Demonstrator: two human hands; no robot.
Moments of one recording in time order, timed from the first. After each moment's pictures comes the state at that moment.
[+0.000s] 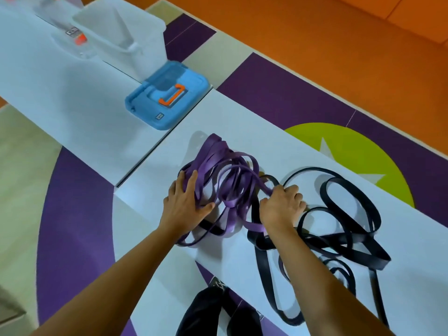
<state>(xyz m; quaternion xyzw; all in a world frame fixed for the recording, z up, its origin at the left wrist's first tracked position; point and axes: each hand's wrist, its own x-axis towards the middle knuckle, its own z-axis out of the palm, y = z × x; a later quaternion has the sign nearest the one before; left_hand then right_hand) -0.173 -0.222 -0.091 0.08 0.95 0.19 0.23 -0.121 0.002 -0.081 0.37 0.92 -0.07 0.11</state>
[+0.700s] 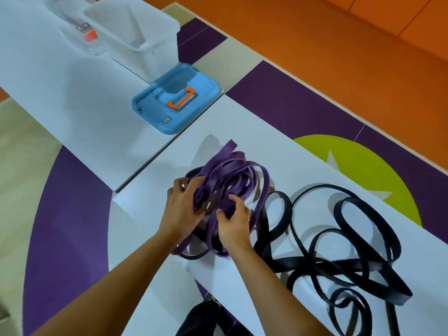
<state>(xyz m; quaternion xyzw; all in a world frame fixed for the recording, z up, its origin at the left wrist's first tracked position) -0.197 -0.230 -0.105 0.06 0.93 0.33 0.16 -0.140 -0.093 -0.108 0.33 0.75 -0.57 0.11</state>
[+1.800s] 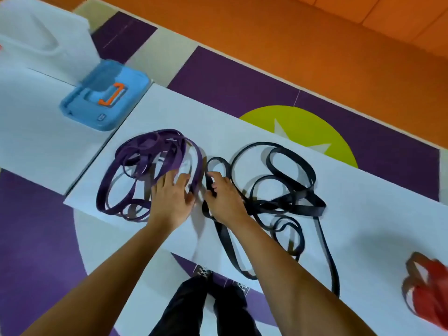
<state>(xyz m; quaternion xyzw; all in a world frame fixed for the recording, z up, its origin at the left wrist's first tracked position) -0.130 -0.154 -0.067 0.22 0.95 0.16 0.13 -0.062 -0.006 -0.056 0.22 0.87 -0.44 0.09</state>
